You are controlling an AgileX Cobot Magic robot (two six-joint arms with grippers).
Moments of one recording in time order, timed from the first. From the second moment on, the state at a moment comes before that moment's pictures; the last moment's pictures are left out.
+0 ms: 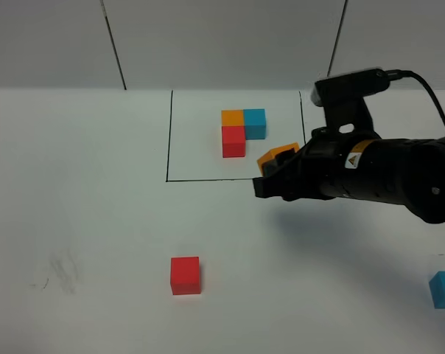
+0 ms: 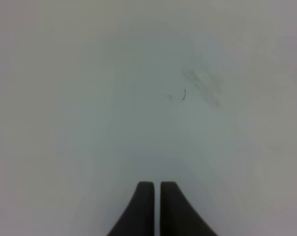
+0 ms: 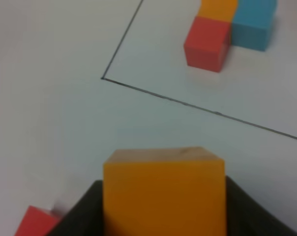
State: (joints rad) left arm 0.01 0.19 -0.51 0.03 1.07 -0.01; right arm 0.56 1.51 -0.94 0.20 0.22 0.05
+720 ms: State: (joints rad) left arm 0.01 0.19 -0.51 0.03 1.07 -0.01; right arm 0.68 1.86 -1.27 0.20 0.27 0.07
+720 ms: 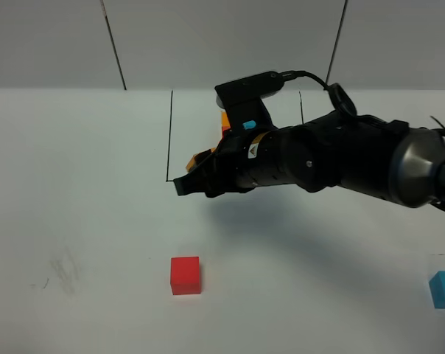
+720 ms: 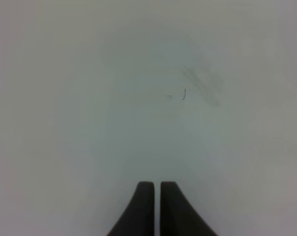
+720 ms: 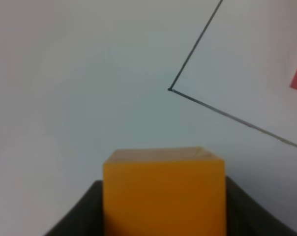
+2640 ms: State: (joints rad) left arm 0.01 0.19 -0.51 0.03 1.07 -0.01; right arm 0.74 2.07 -1.35 0.11 0.28 0.25
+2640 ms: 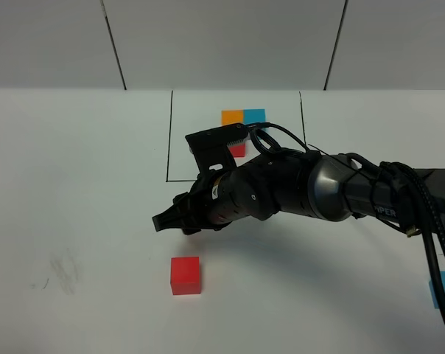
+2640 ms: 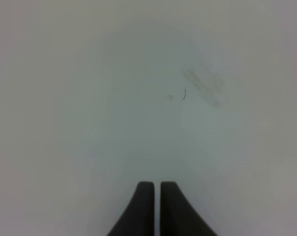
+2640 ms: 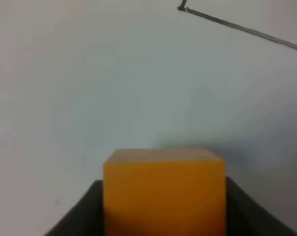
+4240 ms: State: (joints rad) left arm 0.01 0.19 -0.51 0.03 1.07 -0.01; right arm 0.75 2.14 -1.35 -0.09 0.31 0.83
